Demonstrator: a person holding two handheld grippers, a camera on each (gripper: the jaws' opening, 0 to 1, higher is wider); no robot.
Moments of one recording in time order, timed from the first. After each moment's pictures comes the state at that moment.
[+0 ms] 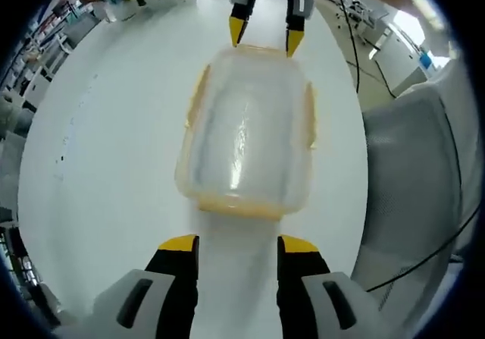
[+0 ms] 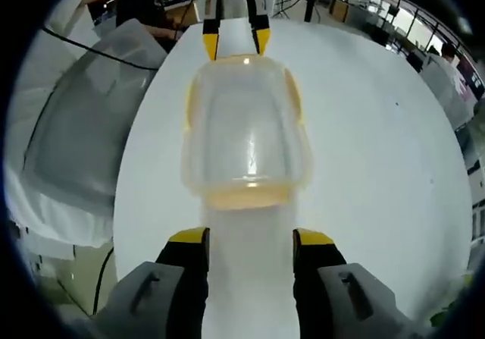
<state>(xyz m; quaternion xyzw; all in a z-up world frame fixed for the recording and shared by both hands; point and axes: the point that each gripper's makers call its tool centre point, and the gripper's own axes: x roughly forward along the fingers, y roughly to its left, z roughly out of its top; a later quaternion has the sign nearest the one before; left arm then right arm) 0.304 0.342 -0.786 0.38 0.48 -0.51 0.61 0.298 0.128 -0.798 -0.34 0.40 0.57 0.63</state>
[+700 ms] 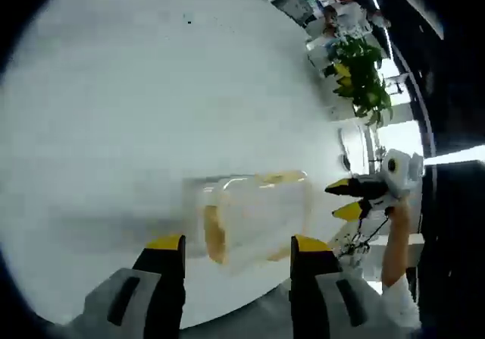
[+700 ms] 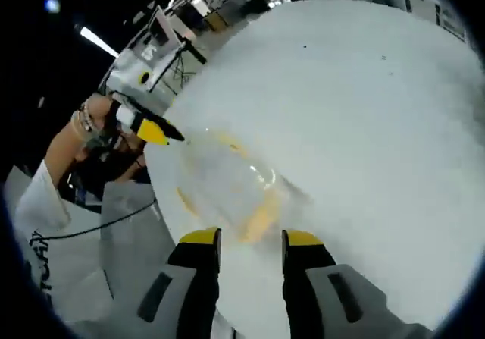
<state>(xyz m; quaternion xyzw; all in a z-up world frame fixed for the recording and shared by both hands) 0.317 0.329 -0.760 -0.25 0.64 -0.19 0.70 0.310 0.141 -0.742 0.10 0.55 0.40 0.72</state>
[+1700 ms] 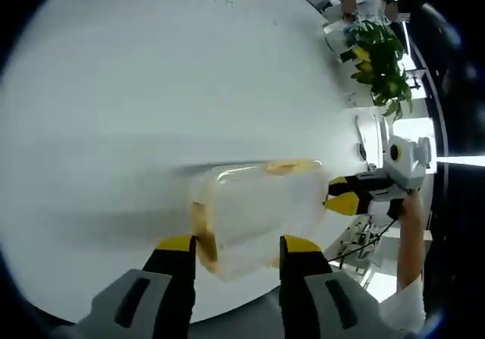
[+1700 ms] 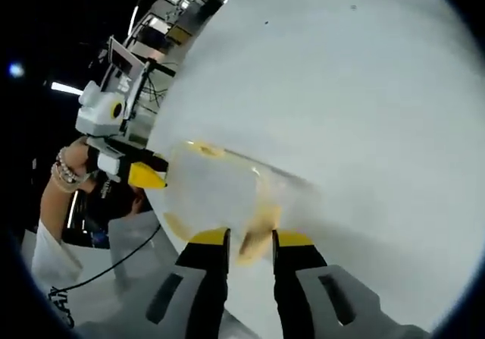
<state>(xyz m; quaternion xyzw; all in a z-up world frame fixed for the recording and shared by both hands) 0.295 0.299 -0.776 -0.16 0.68 -0.22 0.68 0.310 0.158 -0.785 0.13 0.61 0.35 0.70</state>
